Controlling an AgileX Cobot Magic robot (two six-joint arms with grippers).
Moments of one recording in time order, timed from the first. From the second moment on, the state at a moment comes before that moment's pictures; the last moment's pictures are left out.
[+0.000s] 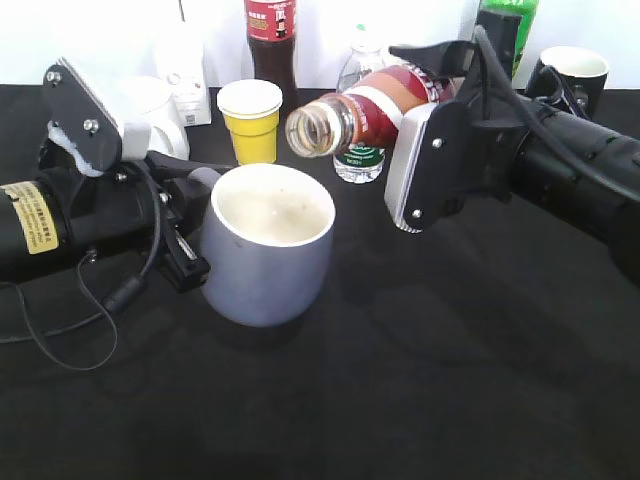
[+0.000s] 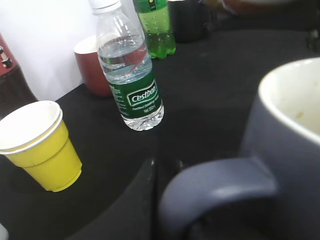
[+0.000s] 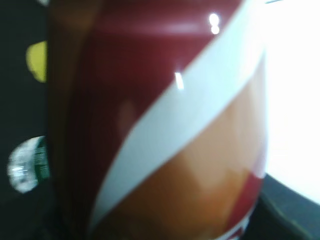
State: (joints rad) left arm -0.51 1.50 -0.53 0.51 -0.66 -0.07; right arm 0.54 1.60 -0.64 -0.12 -0.83 -1.27
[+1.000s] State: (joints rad) left arm -0.51 1.50 -0.53 0.59 -0.70 -0.08; right arm 0.54 1.60 -0.64 -0.16 -0.91 -1.37
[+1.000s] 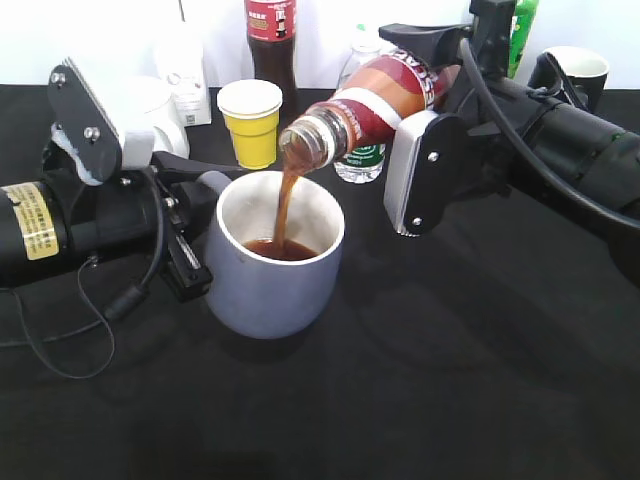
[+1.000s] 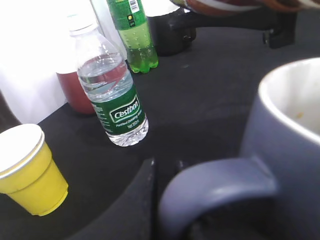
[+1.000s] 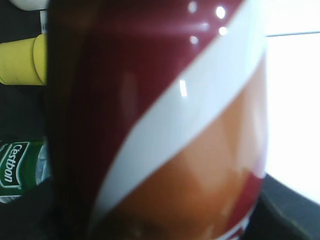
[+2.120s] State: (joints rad) left arm -0.51 1.50 -0.53 0.59 -0.73 -0.08; right arm 0.54 1.60 -0.64 -0.16 -0.92 -1.40
